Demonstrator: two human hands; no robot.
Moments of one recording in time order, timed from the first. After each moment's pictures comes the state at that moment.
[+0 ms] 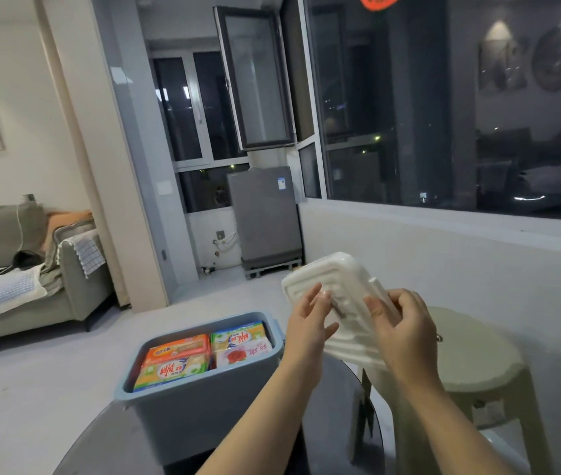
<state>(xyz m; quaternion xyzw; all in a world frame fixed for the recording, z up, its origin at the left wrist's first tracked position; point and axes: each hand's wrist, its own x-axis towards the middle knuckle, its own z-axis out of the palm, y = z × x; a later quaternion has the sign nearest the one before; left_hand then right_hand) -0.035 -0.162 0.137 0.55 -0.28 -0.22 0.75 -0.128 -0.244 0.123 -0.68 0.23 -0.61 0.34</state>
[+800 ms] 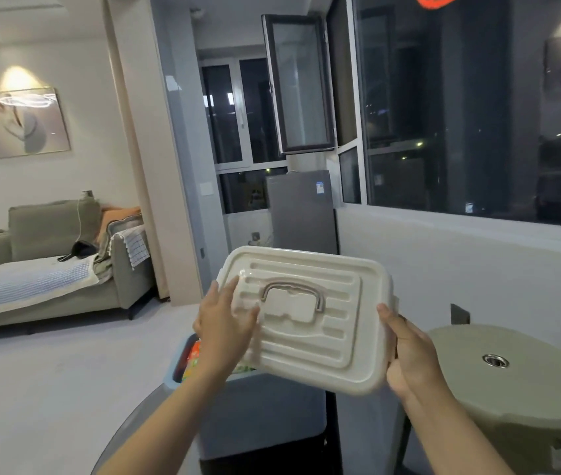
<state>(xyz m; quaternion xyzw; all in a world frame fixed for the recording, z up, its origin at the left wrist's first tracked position) 0.073 -0.030 0.158 0.86 -0.23 0.20 0.42 -0.060 -0.219 0.118 -0.37 0.13 -0.37 0.84</state>
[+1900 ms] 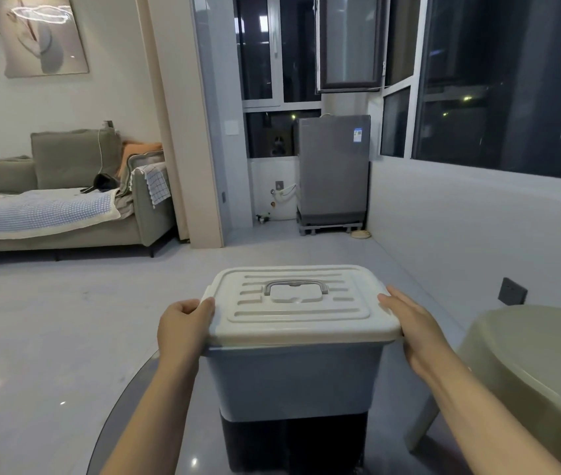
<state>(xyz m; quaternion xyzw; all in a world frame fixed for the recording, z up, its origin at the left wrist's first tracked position) 0.171 0.043 0.074 0.76 0.02 0.08 0.65 0.059 -0.235 0.051 -0.59 0.17 -0.27 0.74</state>
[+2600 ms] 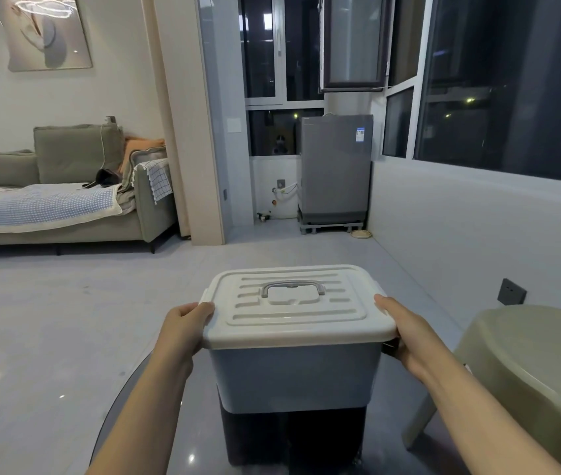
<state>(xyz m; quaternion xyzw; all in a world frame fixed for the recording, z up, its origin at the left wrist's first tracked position) 0.178 0.055 0.063 0.72 0.02 -0.05 0.69 0.049 -0.220 0.053 -0.59 0.26 -0.18 0.75</state>
